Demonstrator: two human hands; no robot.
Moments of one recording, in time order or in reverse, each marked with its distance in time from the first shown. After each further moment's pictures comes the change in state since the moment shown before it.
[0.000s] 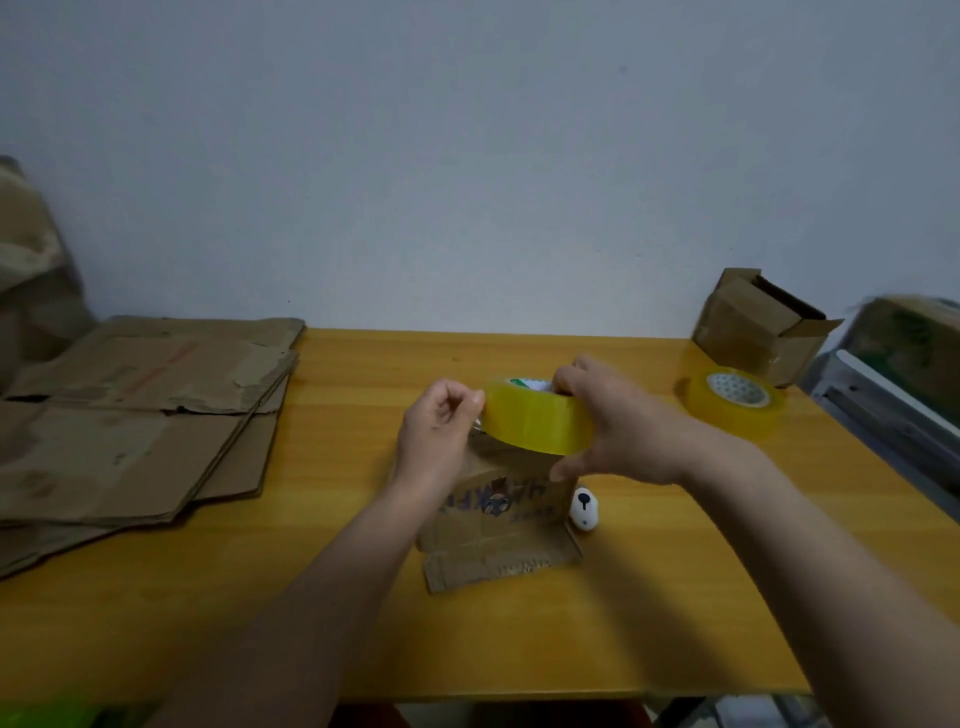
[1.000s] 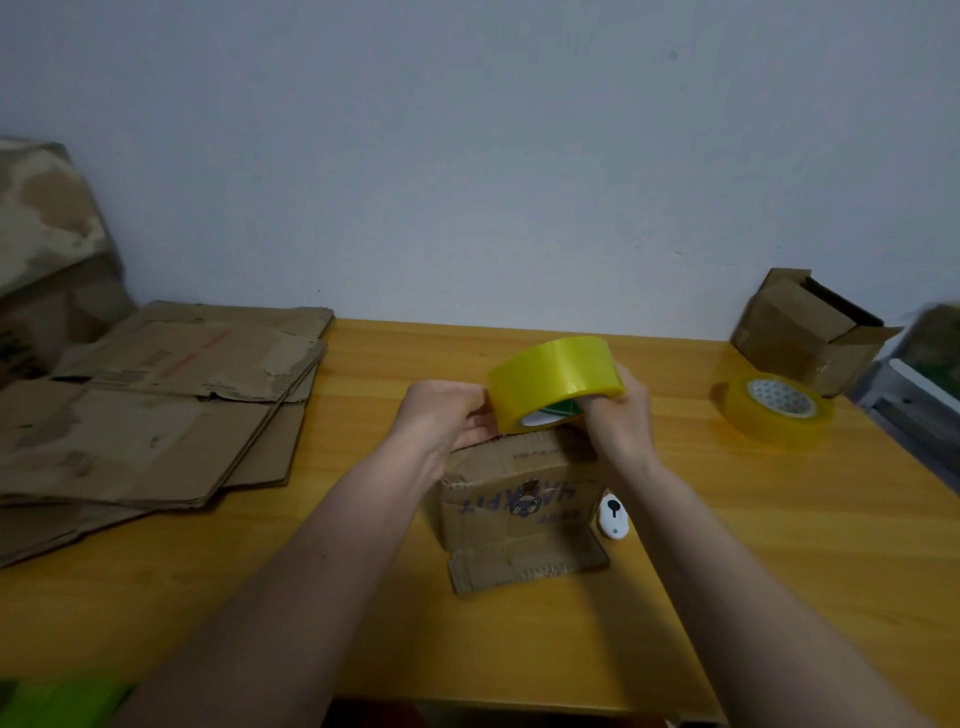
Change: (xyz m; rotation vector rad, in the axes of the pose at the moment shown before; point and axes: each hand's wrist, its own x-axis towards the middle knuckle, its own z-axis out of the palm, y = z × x) left_hand 0.026 0.026 -0.017 -0.254 0.023 -0.527; right_hand 0.056 0.005 0.068 1.010 0.628 0.337
